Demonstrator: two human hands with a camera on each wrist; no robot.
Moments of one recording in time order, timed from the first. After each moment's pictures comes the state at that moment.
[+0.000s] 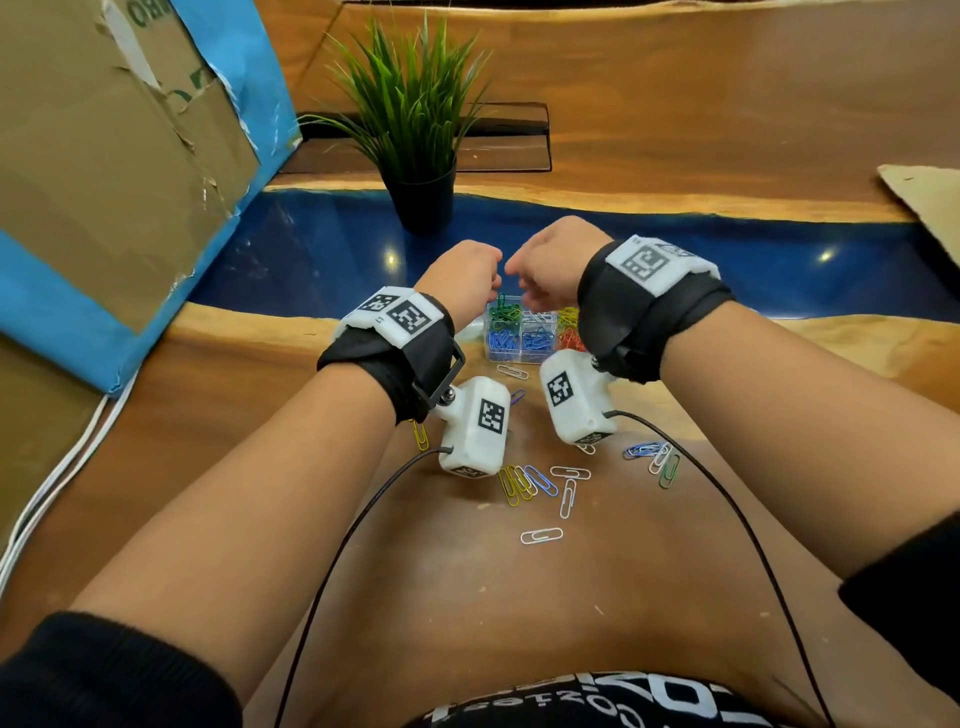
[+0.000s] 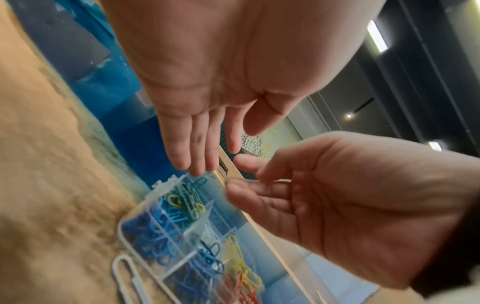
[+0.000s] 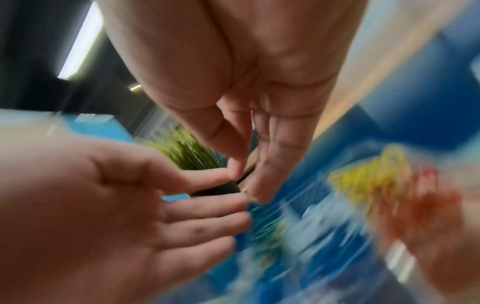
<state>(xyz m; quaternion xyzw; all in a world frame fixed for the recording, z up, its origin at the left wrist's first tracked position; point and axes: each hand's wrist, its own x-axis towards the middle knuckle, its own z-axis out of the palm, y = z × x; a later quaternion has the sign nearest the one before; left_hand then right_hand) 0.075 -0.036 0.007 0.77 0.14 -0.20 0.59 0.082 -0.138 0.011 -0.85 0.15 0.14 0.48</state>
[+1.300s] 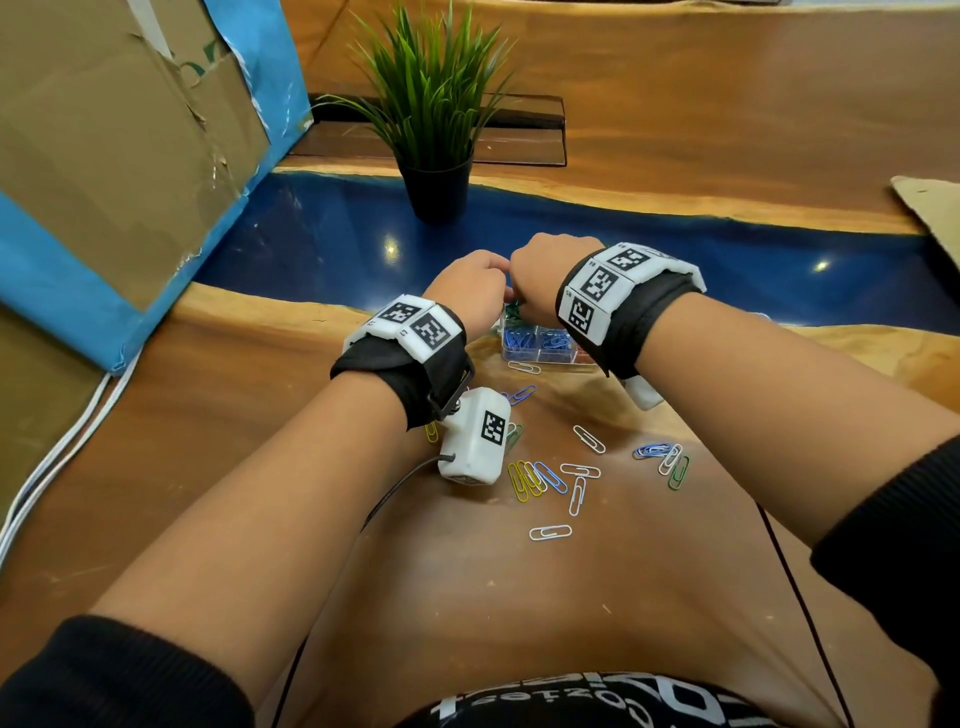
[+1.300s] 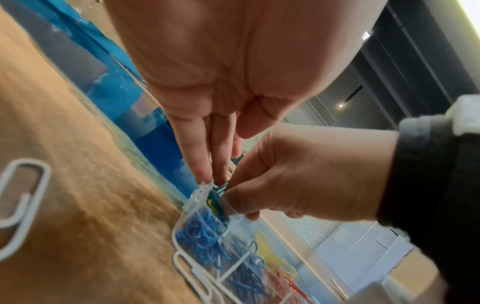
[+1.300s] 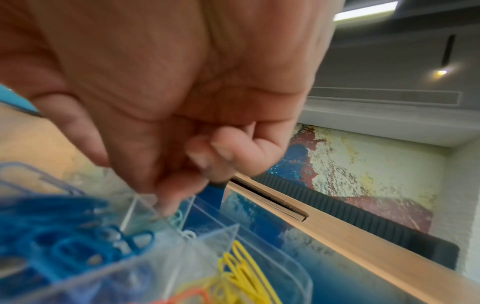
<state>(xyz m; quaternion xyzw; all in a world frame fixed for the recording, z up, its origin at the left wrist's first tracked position) 0.071 -0.014 -0.020 0.84 0.02 -0.17 0.51 0.082 -0.113 0.006 -0.98 -0.10 0.13 -0.13</state>
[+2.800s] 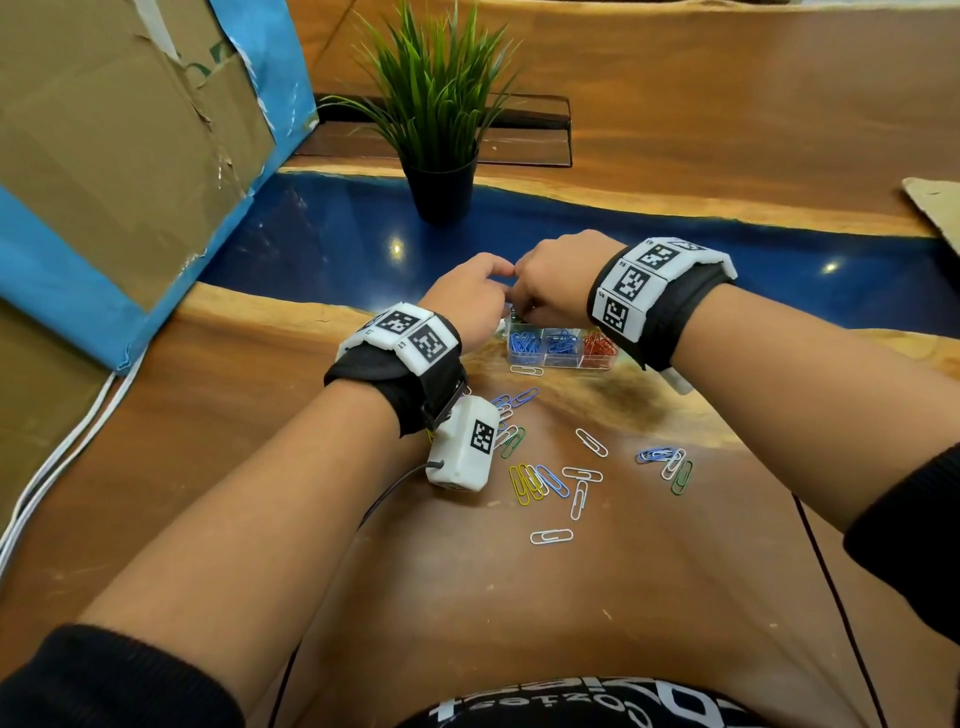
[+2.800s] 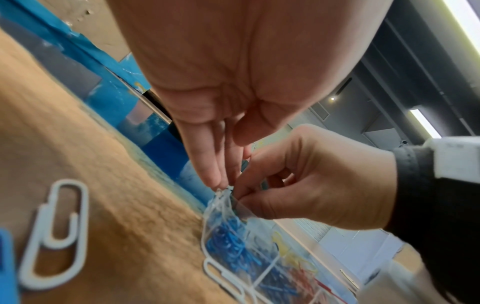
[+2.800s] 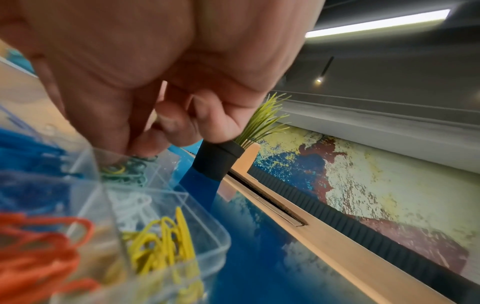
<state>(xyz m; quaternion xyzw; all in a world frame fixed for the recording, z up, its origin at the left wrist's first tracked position) 0.068 -0.006 -0.029 0.86 -0.01 -0.18 0.48 0.086 -0.134 0.009 -0.93 -0.29 0.13 -0.20</state>
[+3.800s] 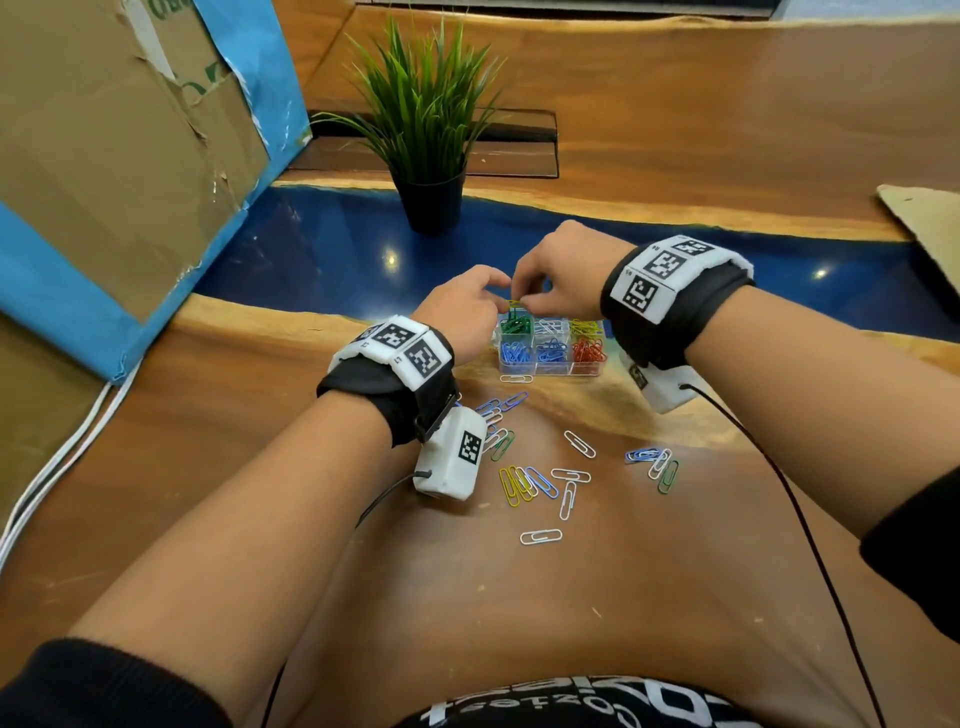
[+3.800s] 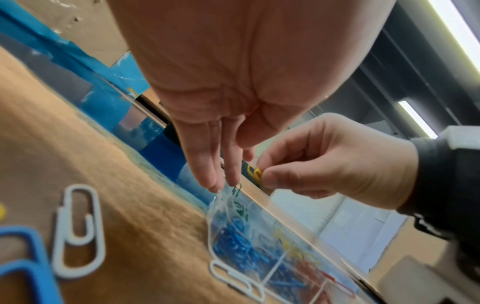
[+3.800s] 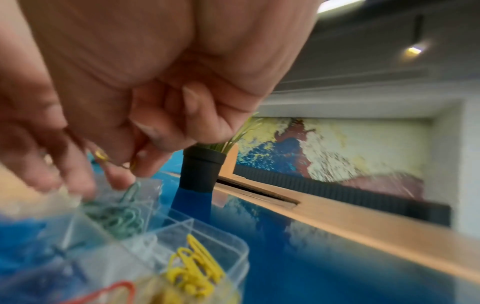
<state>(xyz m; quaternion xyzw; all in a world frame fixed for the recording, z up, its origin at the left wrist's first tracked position) 0.058 -0.007 -0.021 0.88 -0.05 -0.17 0.45 0.074 -0.157 0.021 -0.97 -0.24 0.08 0.05</state>
